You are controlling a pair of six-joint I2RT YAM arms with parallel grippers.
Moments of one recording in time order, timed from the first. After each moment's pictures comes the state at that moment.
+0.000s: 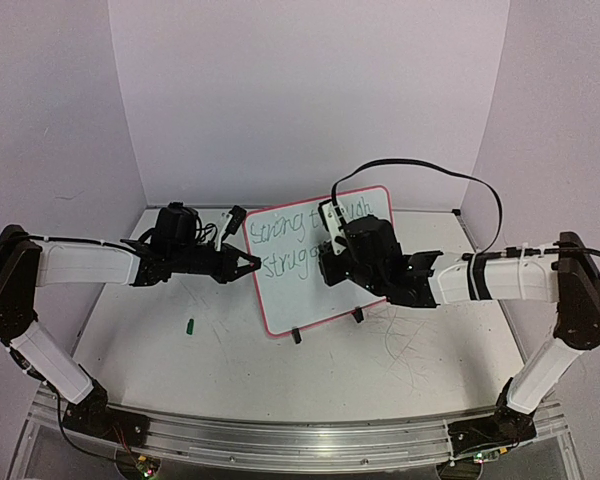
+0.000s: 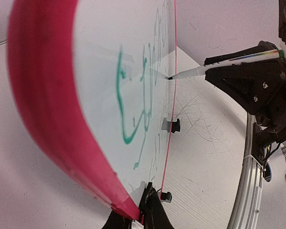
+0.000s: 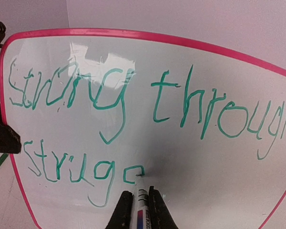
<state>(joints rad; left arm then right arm) -0.58 1.55 0.88 0.18 0.53 -0.18 0.94 1.67 1.09 0.16 0.43 0.09</state>
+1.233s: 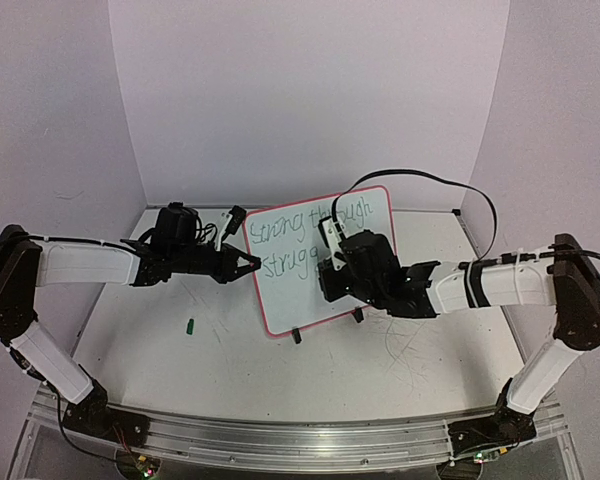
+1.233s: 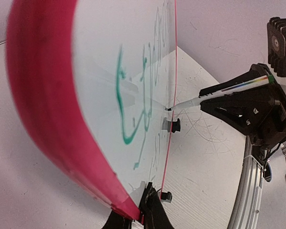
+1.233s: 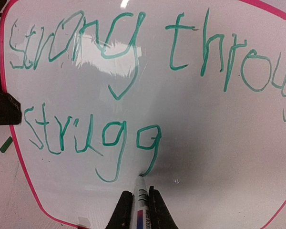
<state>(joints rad) -0.58 1.55 0.88 0.18 0.53 -0.18 0.96 1.67 1.03 0.14 0.40 0.19</state>
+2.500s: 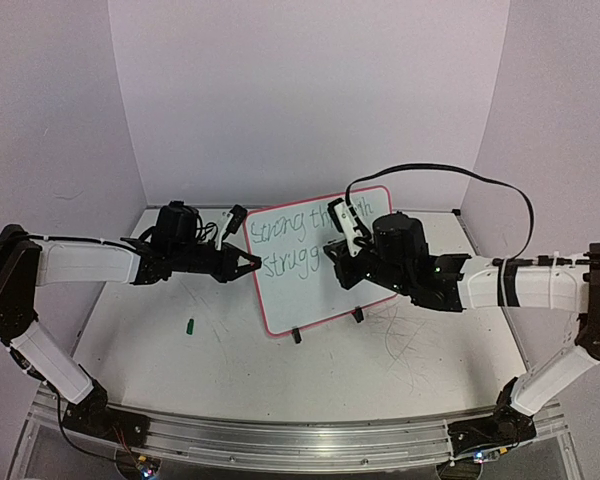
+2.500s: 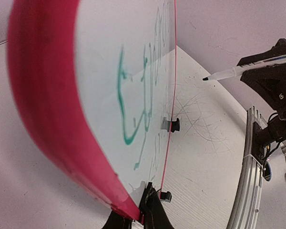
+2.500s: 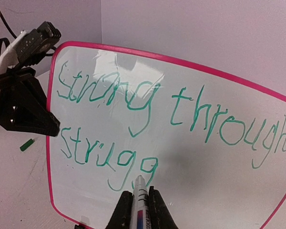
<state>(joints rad) -0.58 1.55 0.90 0.16 0.53 -0.17 0.91 1.51 0.98 0.18 0.24 -0.01</state>
